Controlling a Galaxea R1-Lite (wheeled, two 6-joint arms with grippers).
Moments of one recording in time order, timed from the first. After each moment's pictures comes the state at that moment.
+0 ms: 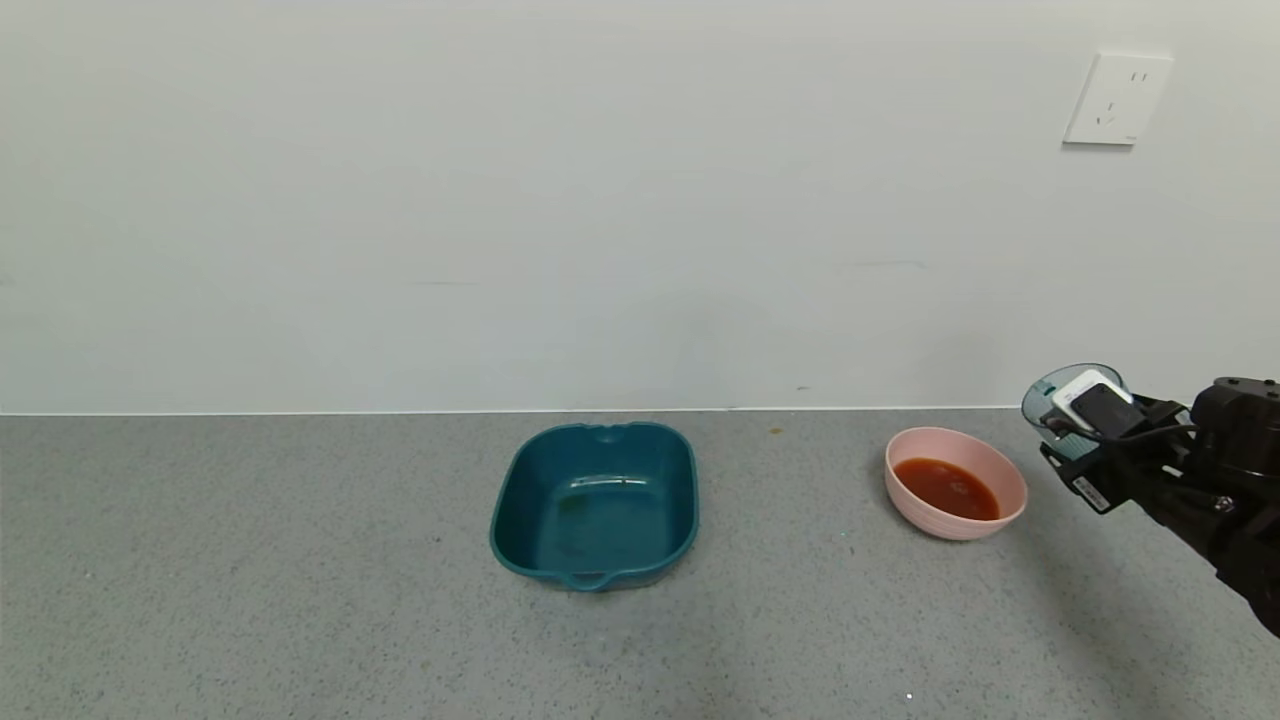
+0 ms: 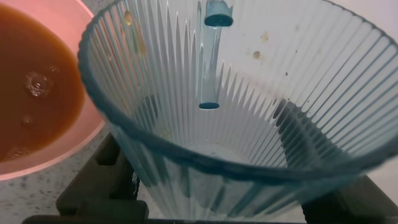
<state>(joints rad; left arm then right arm) 0.00 0.00 0.00 -0.02 0.01 -0.03 -0.10 1.91 -0.61 -1.10 -0.13 -0.77</state>
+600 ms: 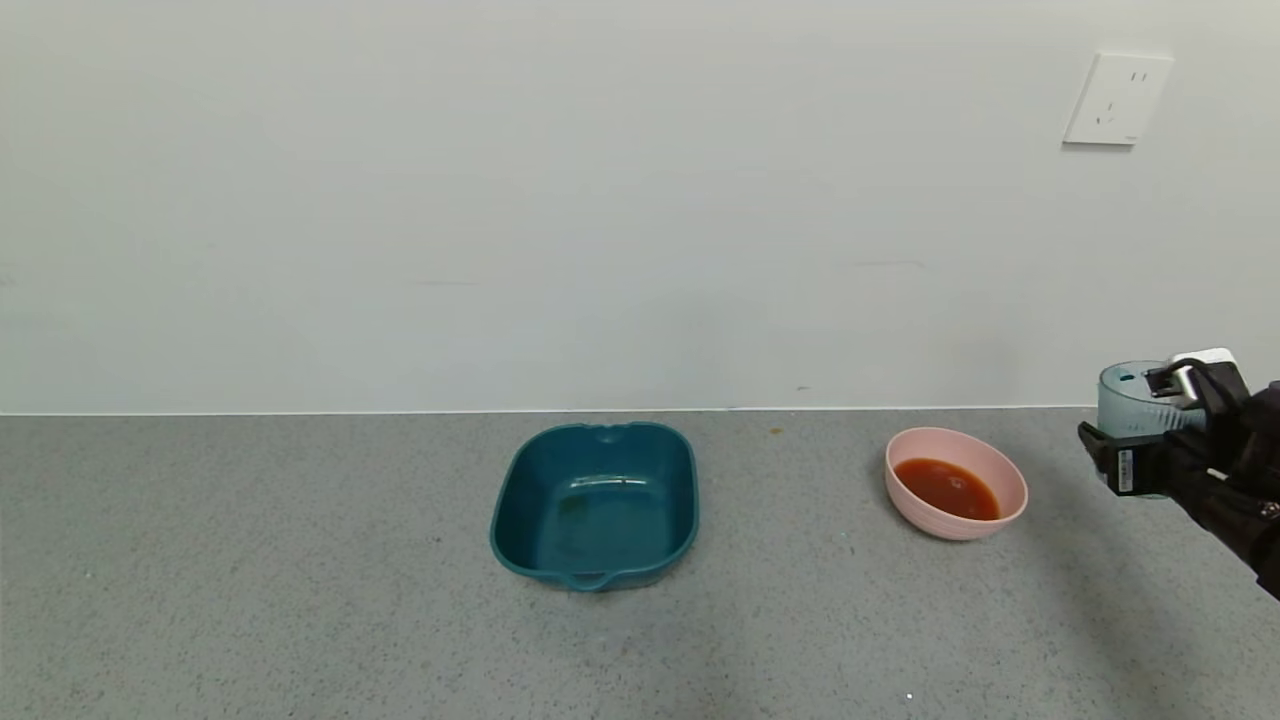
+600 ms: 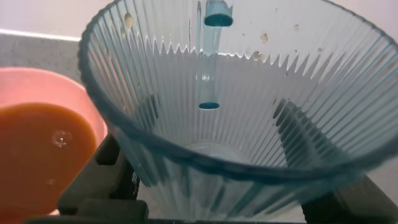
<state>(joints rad) 0.00 0.00 0.00 -0.02 0.01 -0.03 -0.18 1.88 -0.57 -1.13 -0.12 -0.23</state>
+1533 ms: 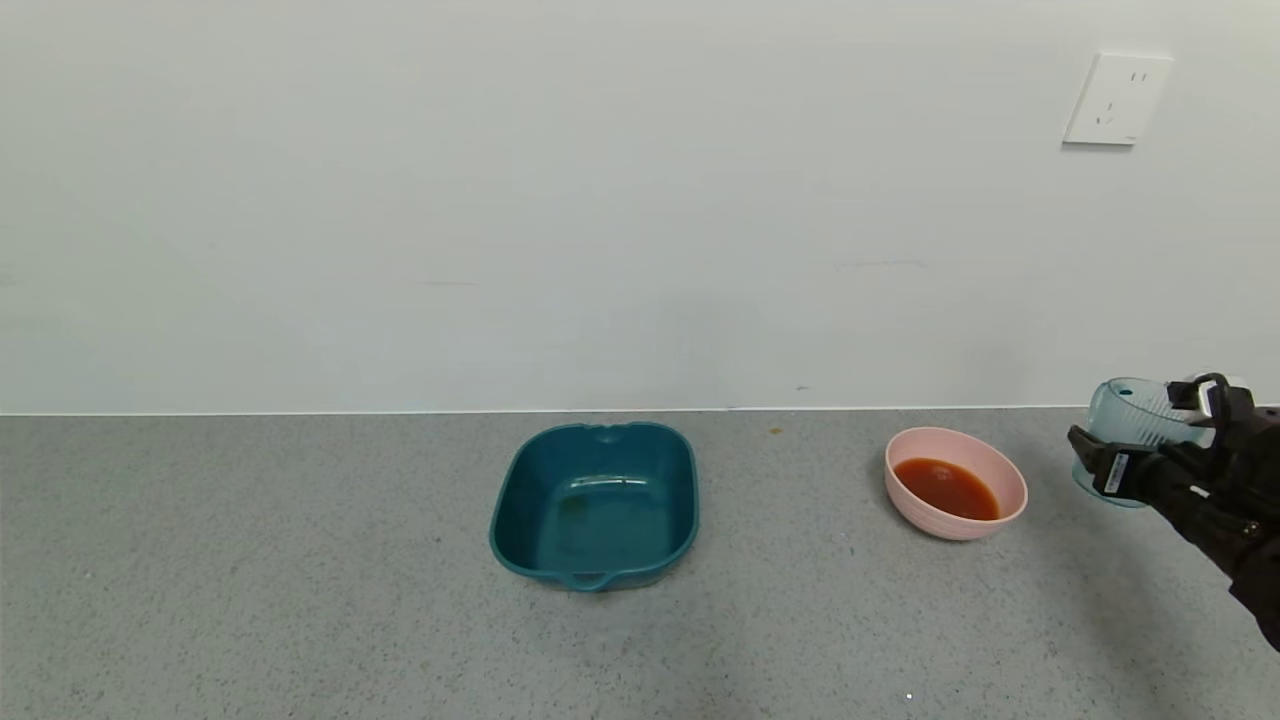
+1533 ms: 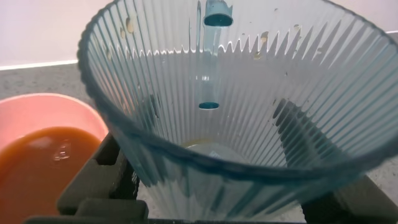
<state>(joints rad) 0.00 0.00 0.00 -0.02 0.01 -0.03 -0.24 2.05 -0.57 -1.31 -0.02 -0.03</state>
